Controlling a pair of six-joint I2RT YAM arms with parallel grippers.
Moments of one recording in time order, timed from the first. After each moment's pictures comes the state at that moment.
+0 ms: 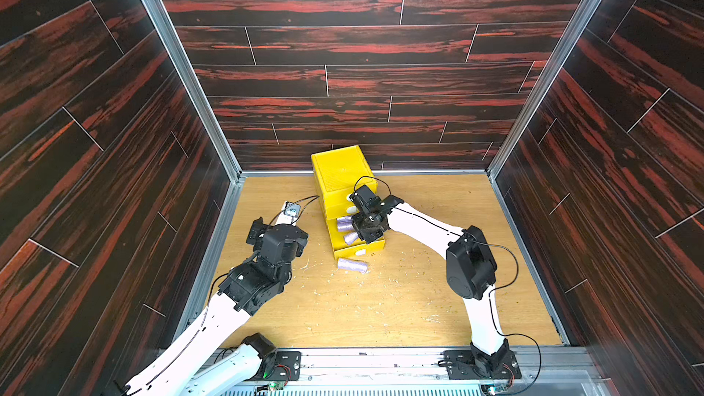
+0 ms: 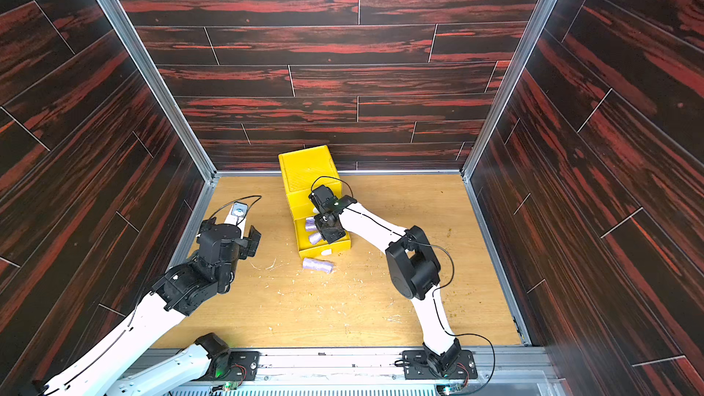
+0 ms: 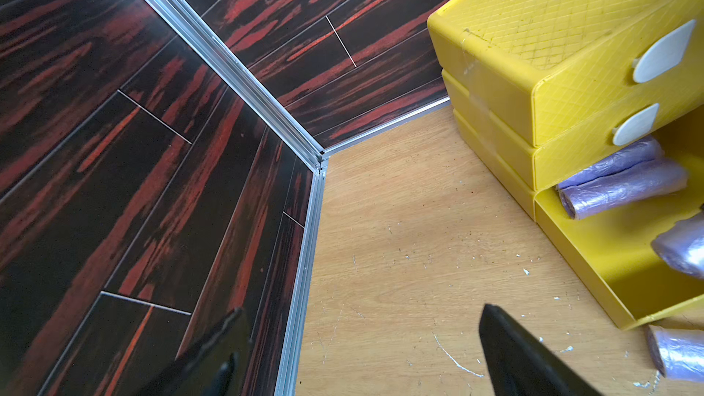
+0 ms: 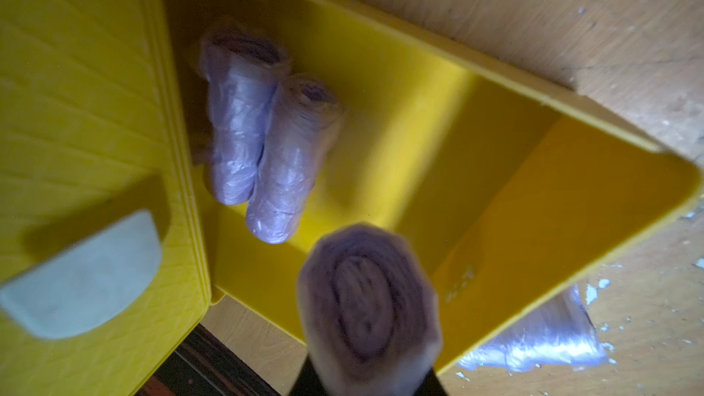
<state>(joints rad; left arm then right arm) -0.59 0.87 0.91 -0.55 -0.76 0.15 0.77 2.15 1.82 -0.81 -0.01 1.70</state>
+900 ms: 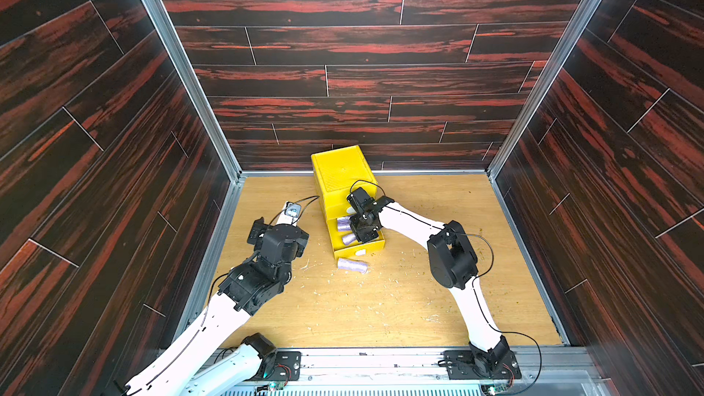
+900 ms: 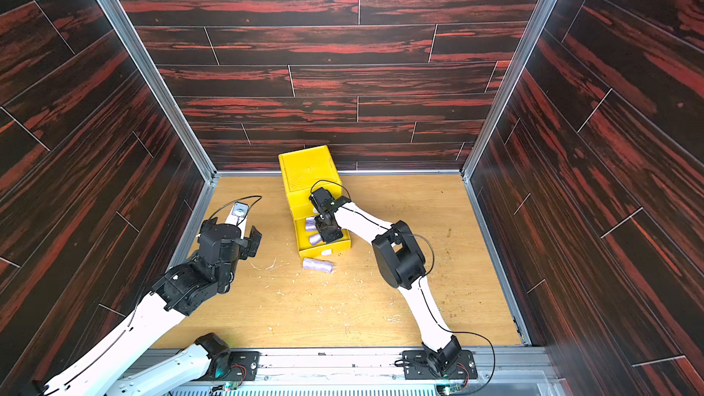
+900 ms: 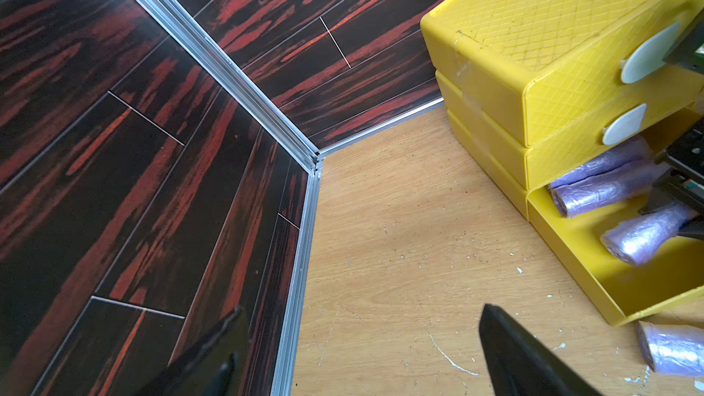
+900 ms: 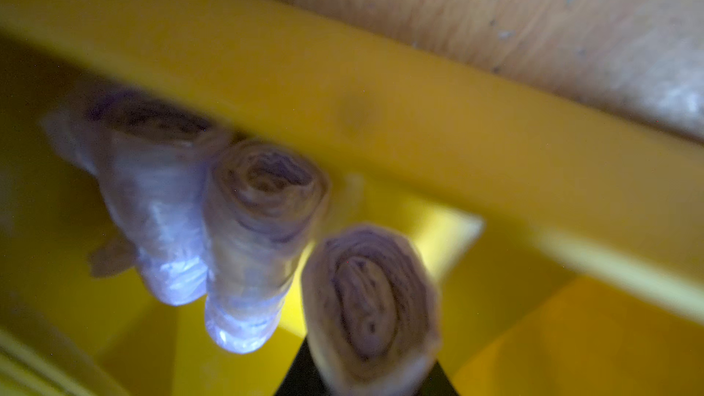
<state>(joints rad) -0.59 0.87 0.91 -0.55 -0.74 0.15 0.73 2.33 1.95 -0.82 -0.05 1.74</state>
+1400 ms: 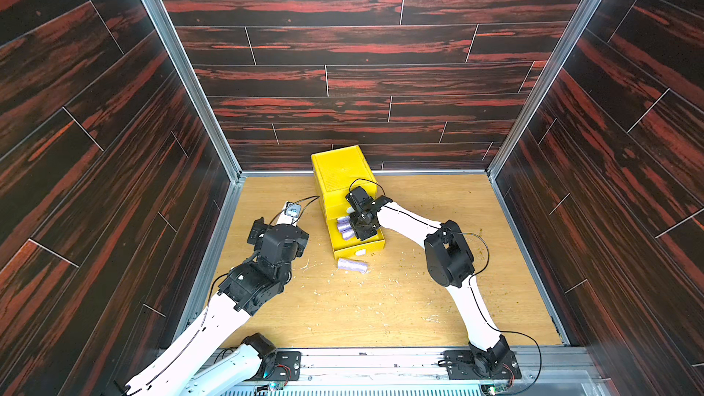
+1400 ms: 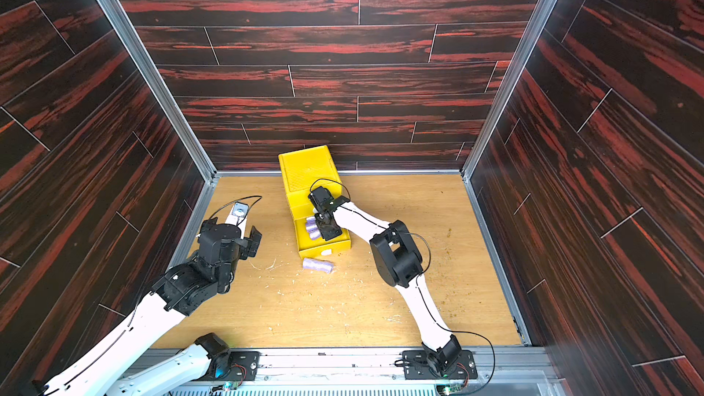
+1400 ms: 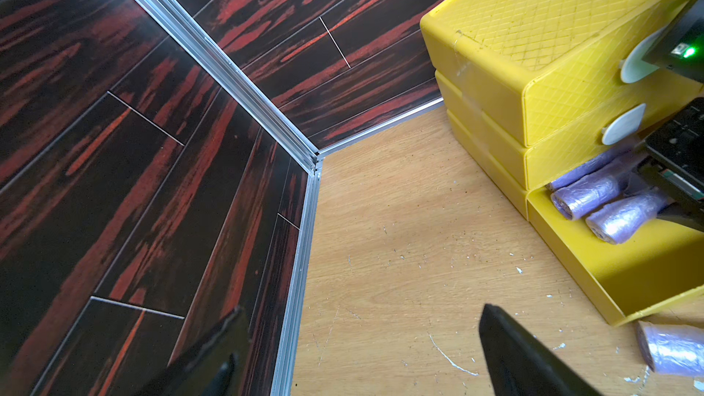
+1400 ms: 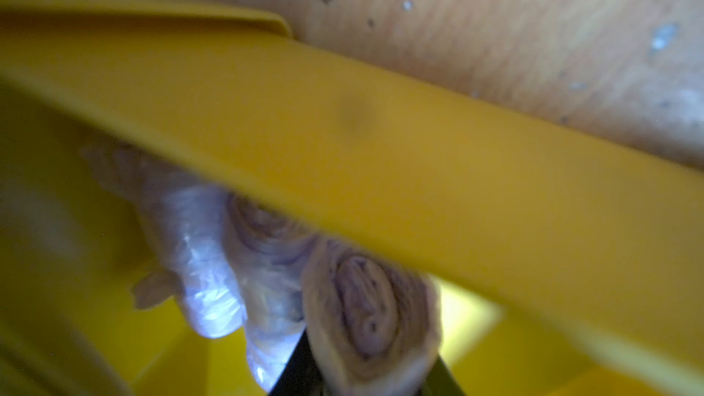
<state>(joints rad) -0.59 0.87 0.91 -0.55 -0.74 0.15 0.73 2.36 1.98 -0.76 0.03 1.75</state>
